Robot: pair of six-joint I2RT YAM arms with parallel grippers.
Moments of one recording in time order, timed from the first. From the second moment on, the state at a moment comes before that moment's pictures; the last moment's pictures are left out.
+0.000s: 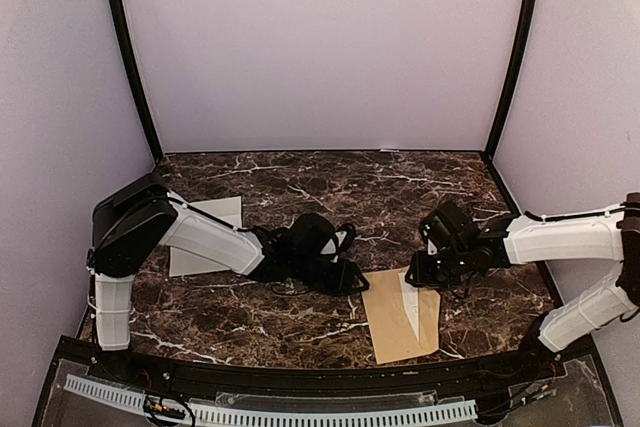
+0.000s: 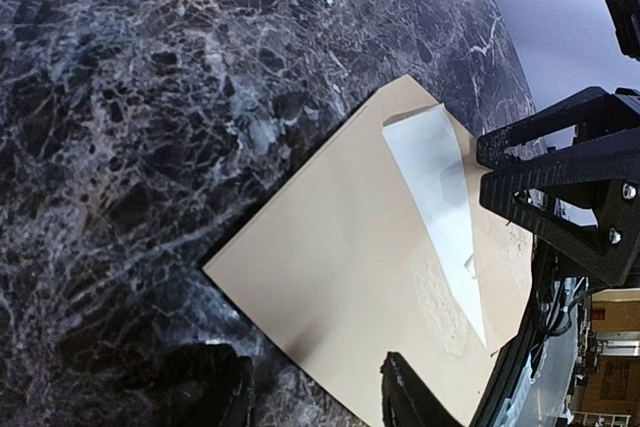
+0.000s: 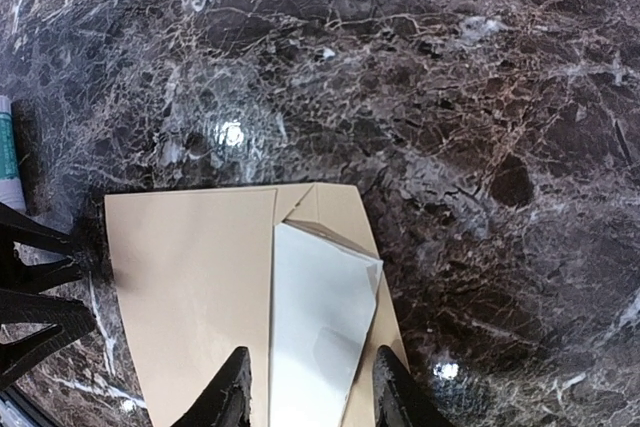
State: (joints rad) left arm -1.01 2.06 1.16 0.18 0.30 -0.74; right arm 0.77 1.35 0.67 -0.40 0.04 0.73
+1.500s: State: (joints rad) left arm -0.98 2.14 1.28 0.11 0.31 -0.69; right arm 0.78 1.57 0.79 -0.38 0.04 0.59
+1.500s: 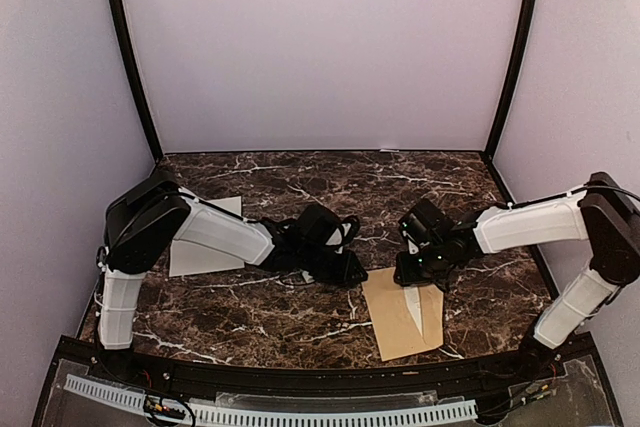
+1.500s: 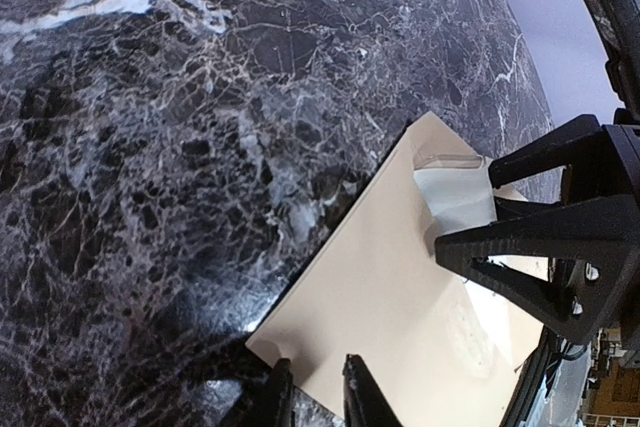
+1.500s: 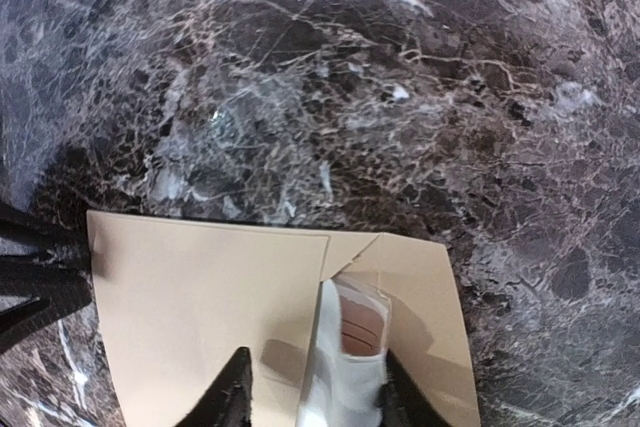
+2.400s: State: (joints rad) left arm -0.98 2.15 1.29 0.11 0.32 -0.69; right arm 0.76 1.48 0.69 -0.38 0.04 0.69
